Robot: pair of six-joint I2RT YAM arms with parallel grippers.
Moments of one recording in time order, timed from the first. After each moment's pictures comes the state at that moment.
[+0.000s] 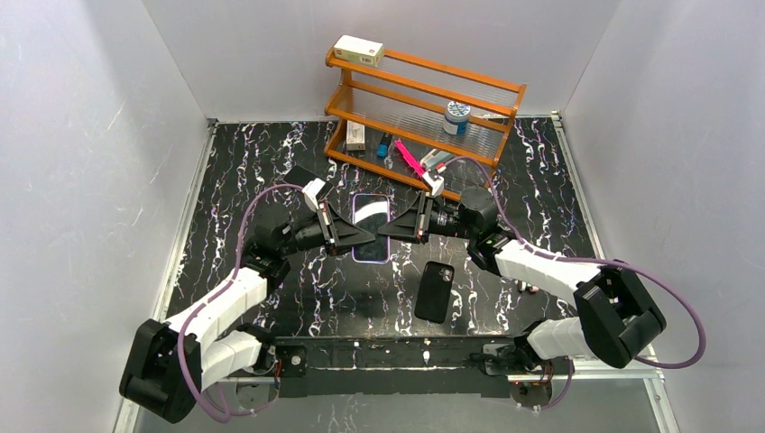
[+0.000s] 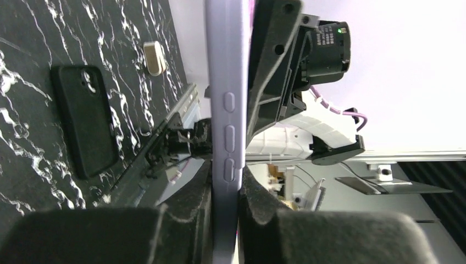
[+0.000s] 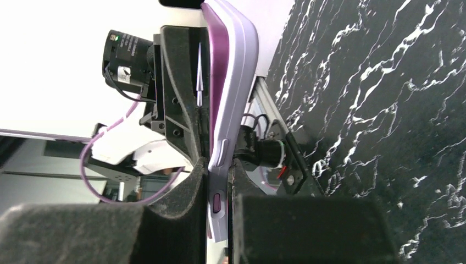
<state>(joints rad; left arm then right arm) -0.42 1.04 0.49 0.42 0.82 -1.32 0.67 1.32 0.66 0.62 -0.70 1.21</state>
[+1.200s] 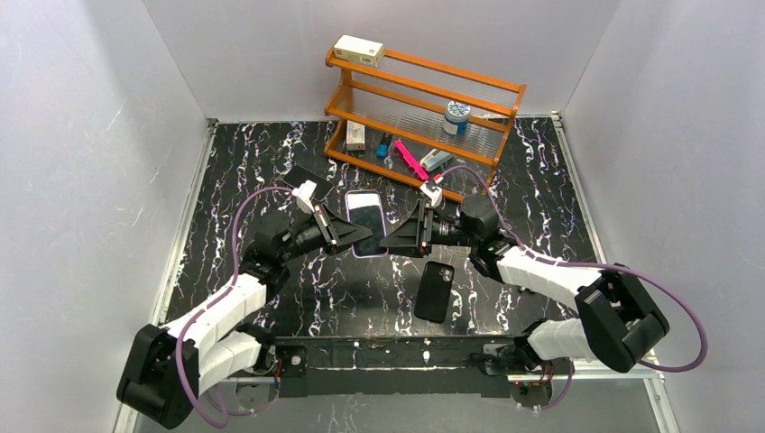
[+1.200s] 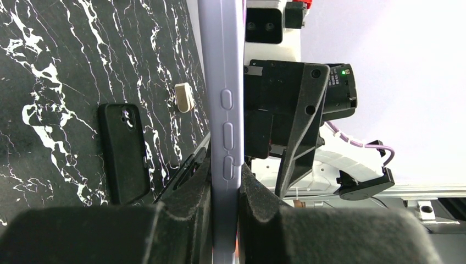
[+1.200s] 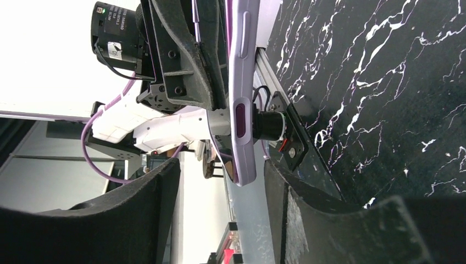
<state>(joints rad) -0.44 1.01 0.43 0.47 0.64 -1.23 0.67 1.30 0.59 0.60 -0.78 1.24</state>
